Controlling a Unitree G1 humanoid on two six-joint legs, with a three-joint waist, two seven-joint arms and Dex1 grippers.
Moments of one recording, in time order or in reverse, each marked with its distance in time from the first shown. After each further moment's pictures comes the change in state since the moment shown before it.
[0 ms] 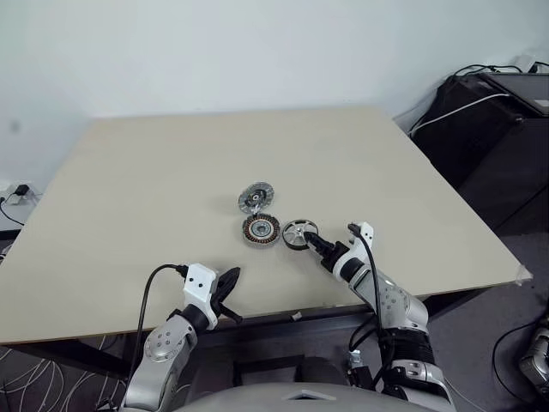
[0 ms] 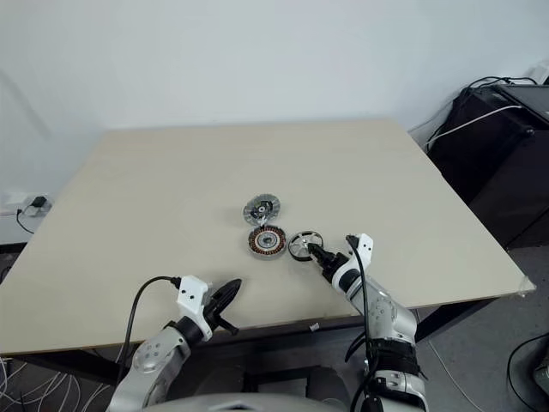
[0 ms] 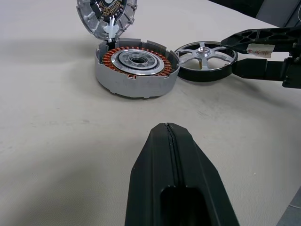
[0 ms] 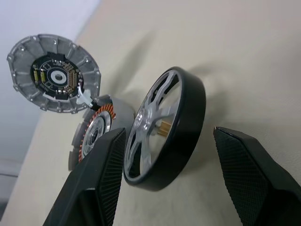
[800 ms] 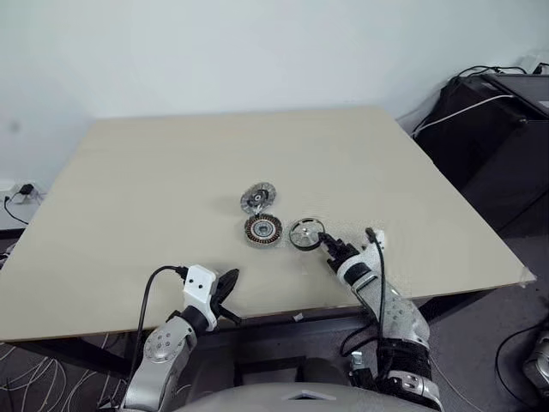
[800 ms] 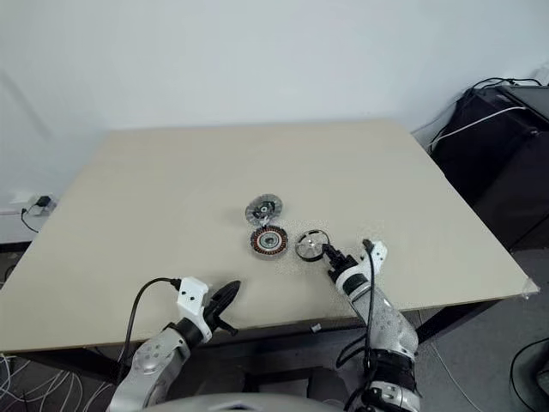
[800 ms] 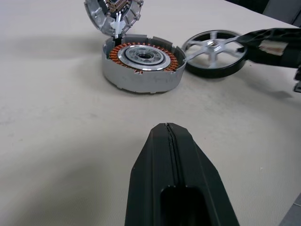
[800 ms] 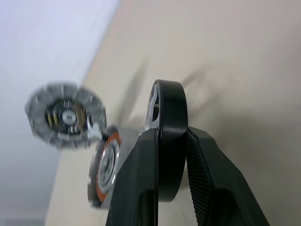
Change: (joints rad) left arm 0.010 0.003 -0.001 0.005 0.008 0.001 0.012; right arm 0.070 0.086 -0.124 -0.092 0.160 -0.006 -0.105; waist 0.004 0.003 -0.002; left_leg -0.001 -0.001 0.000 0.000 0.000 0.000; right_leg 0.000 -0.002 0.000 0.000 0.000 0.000
